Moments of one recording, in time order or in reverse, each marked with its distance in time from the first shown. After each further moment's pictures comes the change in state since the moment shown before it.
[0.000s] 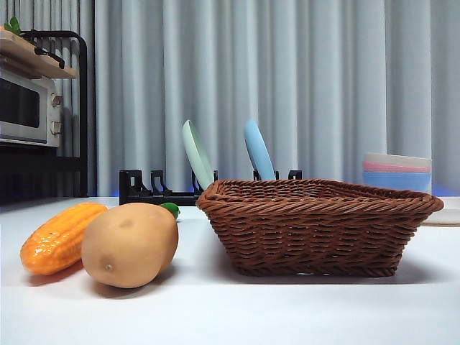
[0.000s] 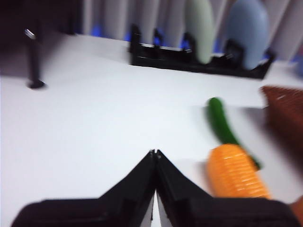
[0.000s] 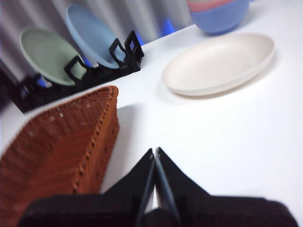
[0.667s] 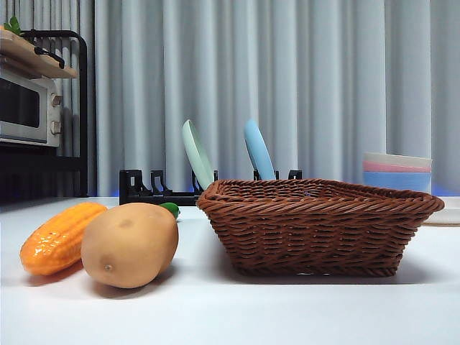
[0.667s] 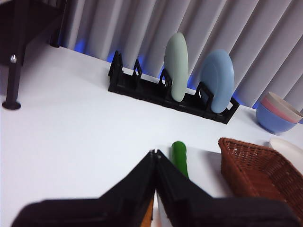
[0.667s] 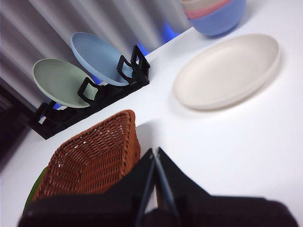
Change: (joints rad) left arm 0.000 0.193 0.245 0.002 0.036 -0.176; right arm 0.000 0.241 0.216 0.001 0.000 0.100
